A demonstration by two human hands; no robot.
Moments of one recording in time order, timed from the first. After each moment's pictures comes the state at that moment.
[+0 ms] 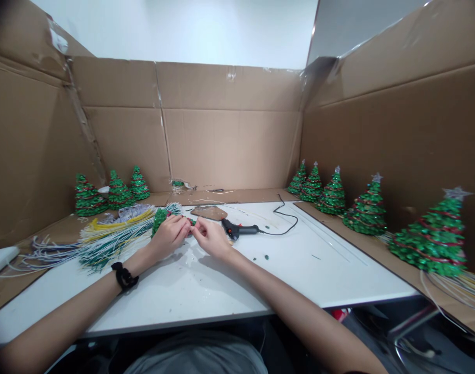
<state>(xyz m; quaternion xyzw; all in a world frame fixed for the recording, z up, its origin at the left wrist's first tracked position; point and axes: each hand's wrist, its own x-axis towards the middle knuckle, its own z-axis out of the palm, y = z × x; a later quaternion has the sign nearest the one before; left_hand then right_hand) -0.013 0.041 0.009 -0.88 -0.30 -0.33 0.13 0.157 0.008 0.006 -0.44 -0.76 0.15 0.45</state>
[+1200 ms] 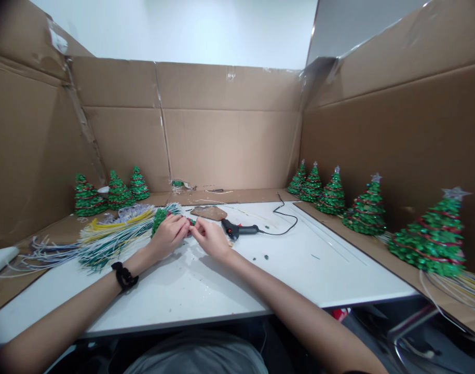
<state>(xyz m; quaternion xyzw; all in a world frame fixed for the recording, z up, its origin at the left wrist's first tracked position) -0.013 0.042 0.009 -0.88 -0.31 -0.34 0.13 0.155 0.009 0.004 -0.46 -0.76 0.14 0.44</state>
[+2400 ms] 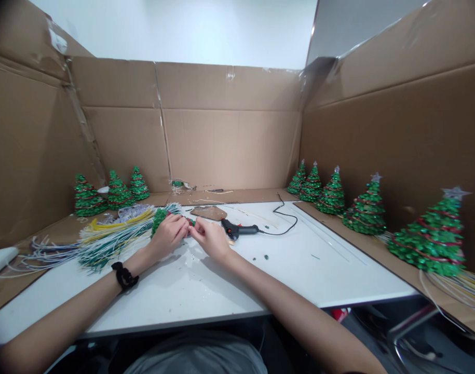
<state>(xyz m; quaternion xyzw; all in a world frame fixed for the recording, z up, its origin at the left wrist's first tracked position) -0.014 0.042 0.009 -0.88 -0.30 -0.34 0.11 0.154 0.006 0.008 -0.49 -0.75 0.09 0.43</state>
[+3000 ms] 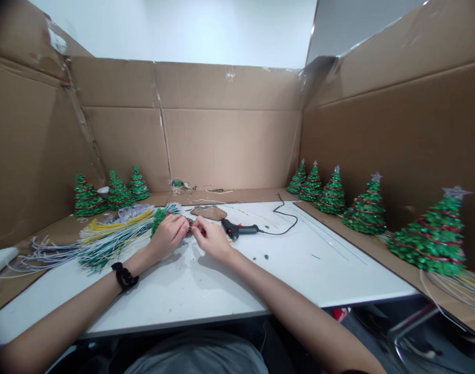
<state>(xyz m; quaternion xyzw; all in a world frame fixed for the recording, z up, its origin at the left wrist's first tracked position) -0.013 0.041 0.010 -0.88 -0.32 -0.34 0.12 0.158 0.007 0.006 -0.43 -0.78 0.14 0.44</state>
